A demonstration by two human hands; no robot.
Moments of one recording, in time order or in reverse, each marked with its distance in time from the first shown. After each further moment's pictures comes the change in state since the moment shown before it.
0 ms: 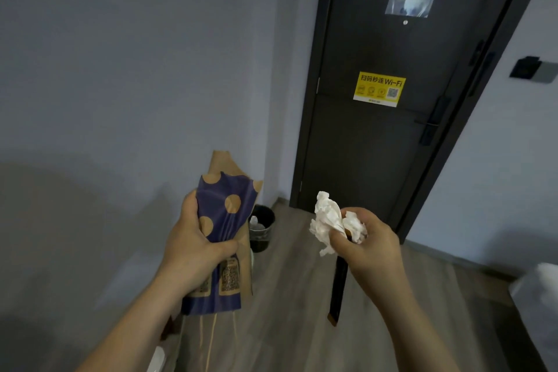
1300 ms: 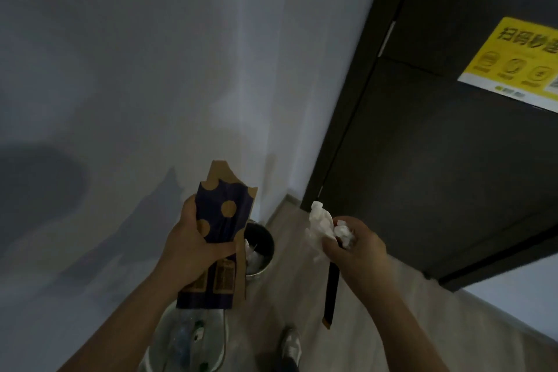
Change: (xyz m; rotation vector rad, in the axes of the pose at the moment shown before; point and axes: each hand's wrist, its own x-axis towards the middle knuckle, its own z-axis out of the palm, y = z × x) left_hand 0.649 -0.189 0.239 0.069 -0.080 -0.296; right_hand 0.625 0.286 0.235 -0.084 -0.298 0.216
